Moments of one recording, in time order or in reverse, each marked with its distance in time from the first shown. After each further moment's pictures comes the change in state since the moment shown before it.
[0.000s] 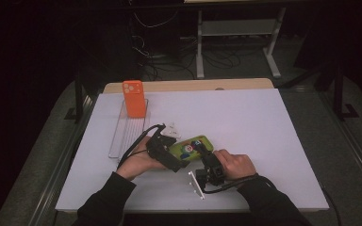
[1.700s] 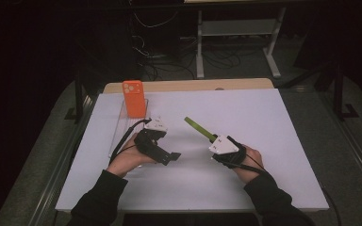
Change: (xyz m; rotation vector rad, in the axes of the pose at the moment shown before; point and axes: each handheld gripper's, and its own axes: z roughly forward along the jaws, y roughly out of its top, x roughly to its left) left arm 0.022 -0.011 -0.023 -0.074 0.031 -0.055; right arm -0.045 -0.060 0.011 0.119 0.287 0.871
